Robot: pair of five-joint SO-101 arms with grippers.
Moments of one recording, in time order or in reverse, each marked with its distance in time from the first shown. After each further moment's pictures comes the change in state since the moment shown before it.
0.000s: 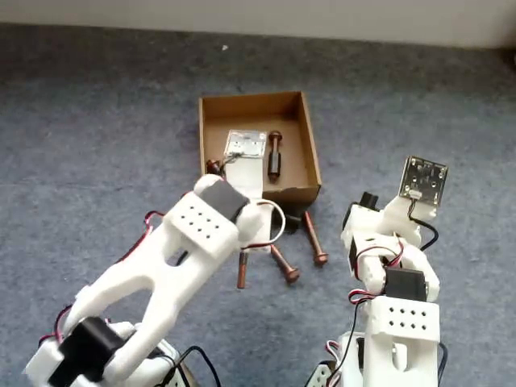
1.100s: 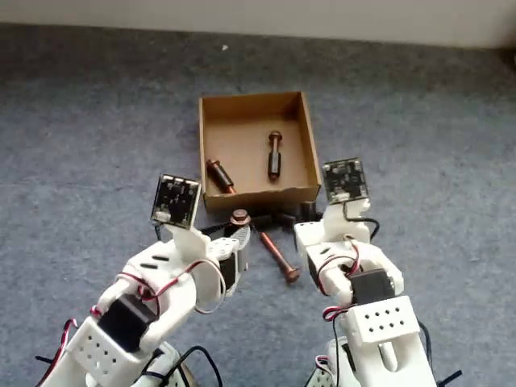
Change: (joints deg) left arm -0.1 -63.6 40.1 -20.7 -8.2; right arm -20.8 0.0 1.9 0.0 9.1
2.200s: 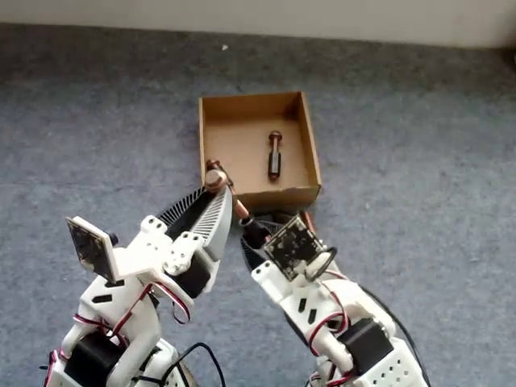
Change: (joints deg) left arm -5.1 -25.6 4.2 -13.2 -2.3; right arm -21.6 -30.4 9.0 0.3 11.9
